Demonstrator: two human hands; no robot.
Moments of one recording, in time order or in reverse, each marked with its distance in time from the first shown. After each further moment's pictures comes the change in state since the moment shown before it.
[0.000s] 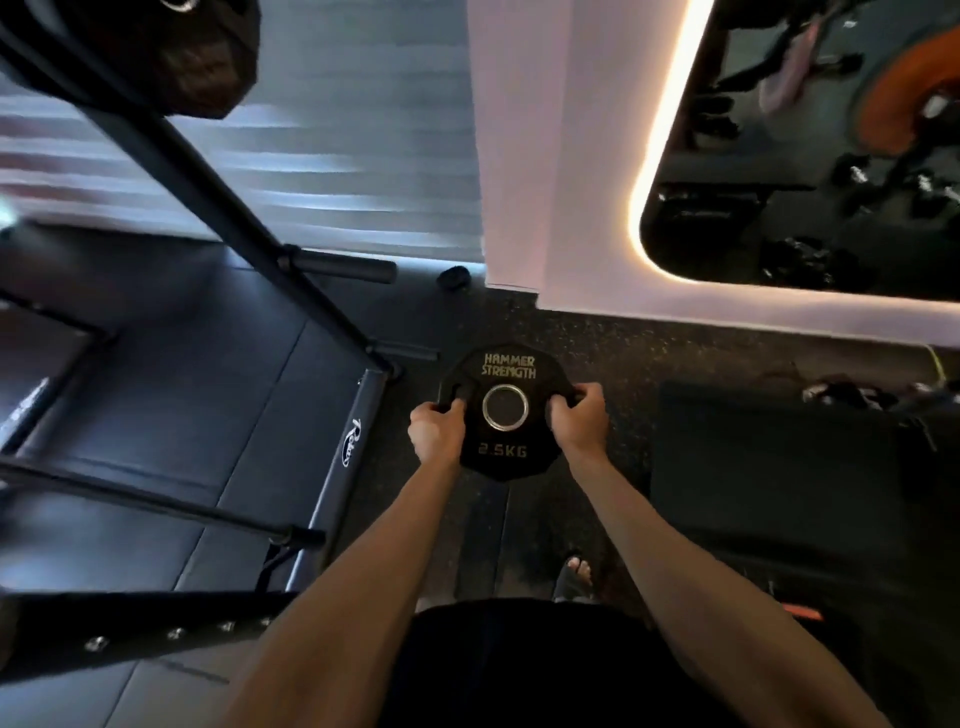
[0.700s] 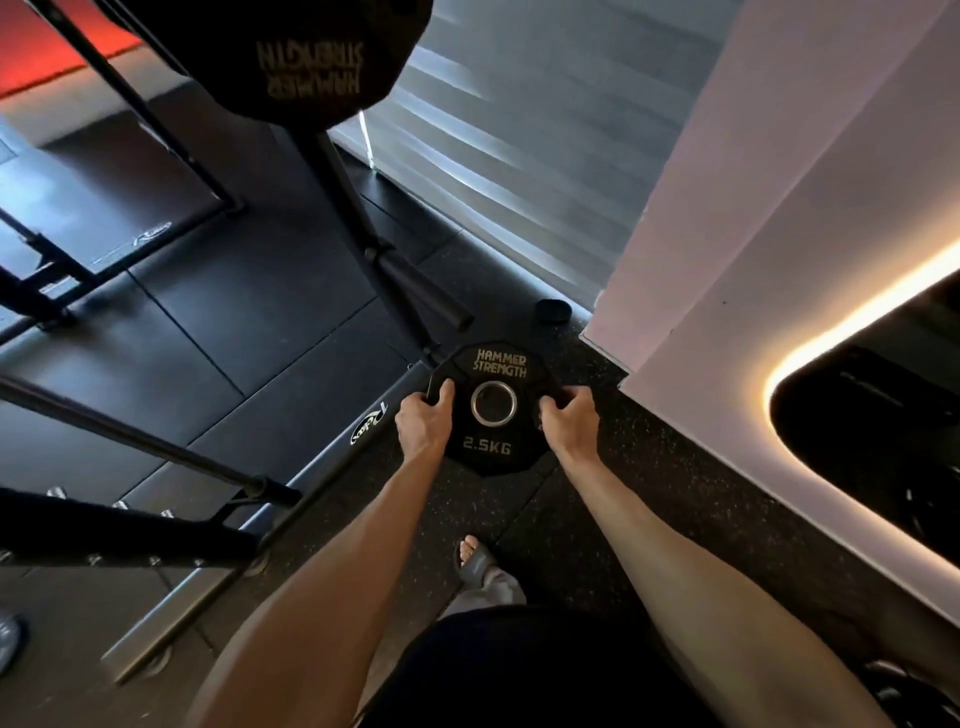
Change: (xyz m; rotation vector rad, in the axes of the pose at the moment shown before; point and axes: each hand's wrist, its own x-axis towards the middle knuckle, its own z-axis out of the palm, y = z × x) left_hand 0.166 0.090 0.035 -0.192 0.306 -0.136; right_hand 0.198 -0.133 0.127 -0.321 -0.442 -0.203
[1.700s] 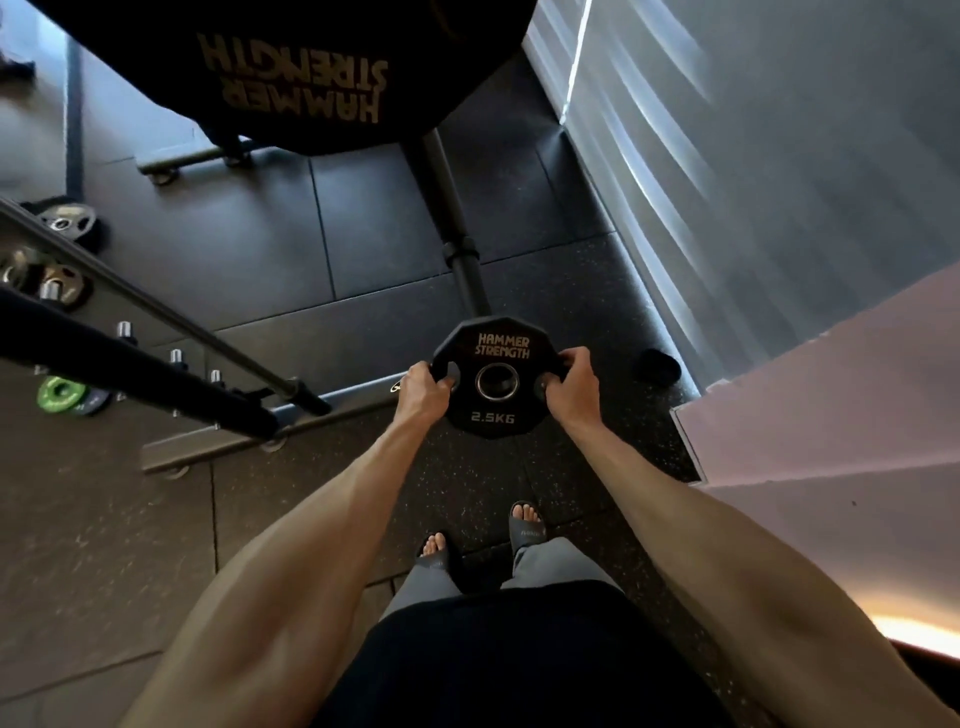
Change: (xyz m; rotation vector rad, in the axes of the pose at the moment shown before) left_hand 0.118 0.055 0.045 0.033 0.182 -0.209; right_hand 0.221 -0.100 0.070 -0.320 -0.616 -0.388
